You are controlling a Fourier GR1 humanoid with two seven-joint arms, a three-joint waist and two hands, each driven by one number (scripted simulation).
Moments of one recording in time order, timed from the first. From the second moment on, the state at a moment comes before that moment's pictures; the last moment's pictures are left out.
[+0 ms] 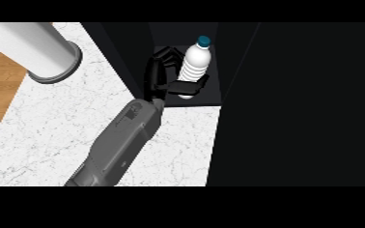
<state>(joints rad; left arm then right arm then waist) -0.76 0.00 -0.35 -0.78 0.49 0.54 -0.42 0.27 -0.27 0.52 -2.49 0.03 -0.19 0.22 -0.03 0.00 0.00</state>
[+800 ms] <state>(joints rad) -0.99 0.00 -0.28 -0.36 0.55 0.65 -0.58 0.31 -0.29 0.46 -2.48 -0.01 -0.12 0.15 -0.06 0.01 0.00</state>
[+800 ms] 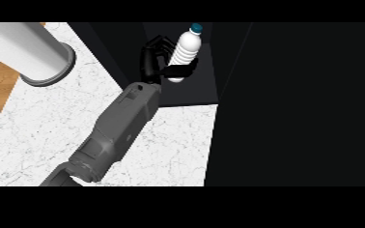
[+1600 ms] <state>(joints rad) -1.11 0.00 -0.23 -0.15 0.53 0.61 -0.66 0.31 -0.27 0.44 -2.47 -0.03 -0.08 0.11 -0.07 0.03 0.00</state>
